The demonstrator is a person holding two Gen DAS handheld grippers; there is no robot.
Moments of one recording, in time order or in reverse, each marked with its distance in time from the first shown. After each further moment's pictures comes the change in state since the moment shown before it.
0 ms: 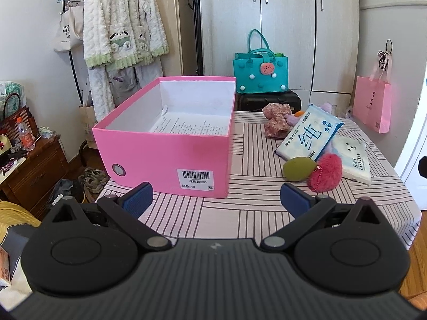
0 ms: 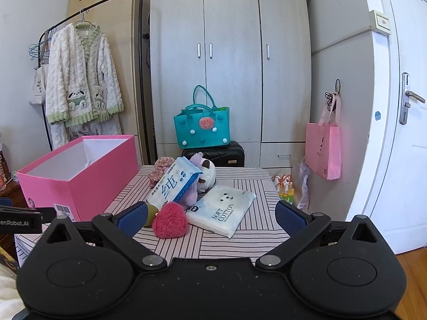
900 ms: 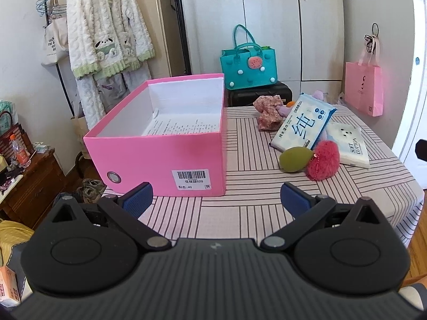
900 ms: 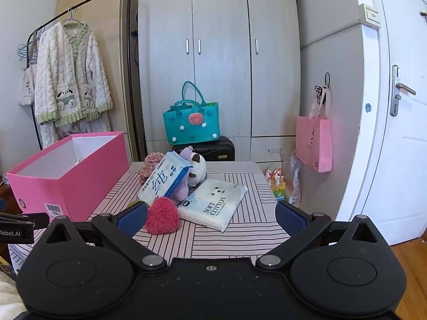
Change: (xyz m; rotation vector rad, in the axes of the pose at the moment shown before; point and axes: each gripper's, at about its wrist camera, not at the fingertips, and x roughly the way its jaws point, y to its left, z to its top) left arm 0.003 -0.004 -0.002 0.094 0.009 -0.025; right arm 0.003 0.000 -0.009 0.024 0.009 -0.049
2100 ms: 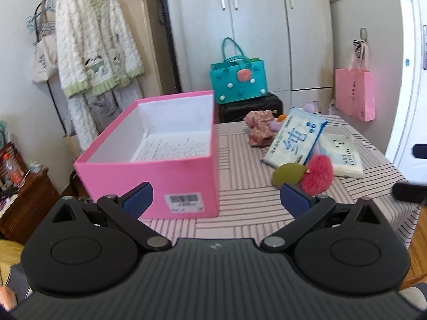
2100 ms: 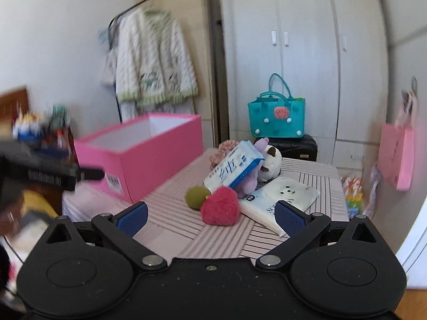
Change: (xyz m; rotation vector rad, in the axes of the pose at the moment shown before) left arm 0.001 -0.001 0.011 0.042 -0.056 -0.031; right arm 0.037 -0.015 -0.003 -0.168 0.041 0.422
